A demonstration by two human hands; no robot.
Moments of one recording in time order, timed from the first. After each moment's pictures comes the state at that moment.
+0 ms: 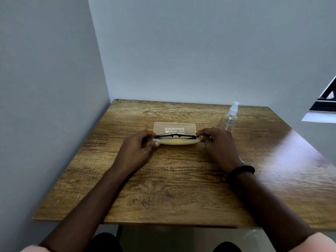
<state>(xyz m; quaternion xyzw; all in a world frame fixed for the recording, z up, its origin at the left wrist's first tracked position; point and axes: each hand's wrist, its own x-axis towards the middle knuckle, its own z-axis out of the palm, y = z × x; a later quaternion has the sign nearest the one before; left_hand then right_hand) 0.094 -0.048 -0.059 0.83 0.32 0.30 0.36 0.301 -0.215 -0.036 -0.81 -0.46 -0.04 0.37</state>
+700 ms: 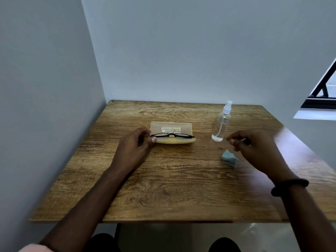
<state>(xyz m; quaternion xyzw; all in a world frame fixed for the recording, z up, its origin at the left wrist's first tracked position) 0.095 -0.053 -0.057 0.82 0.31 0.32 0.35 0.329 -0.304 -0.005 -0.84 -0.41 -0.02 0.36</state>
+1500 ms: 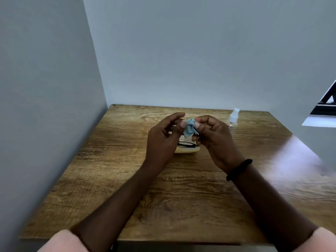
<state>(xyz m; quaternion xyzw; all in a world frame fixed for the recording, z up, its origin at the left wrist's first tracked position) 0.168 -0.090 -0.023 0.72 0.16 0.48 0.48 0.301 -0.192 -0.011 -0.54 -0.40 0.25 0.70</state>
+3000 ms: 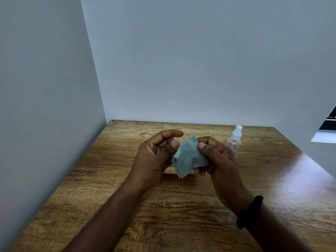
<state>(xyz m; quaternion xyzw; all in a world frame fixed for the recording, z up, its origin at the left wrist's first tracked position) 0.146 -0.091 0.002 0.57 0.09 0.36 0.73 0.272 -0.205 -0.005 -0.50 -0.43 0.22 0.72</state>
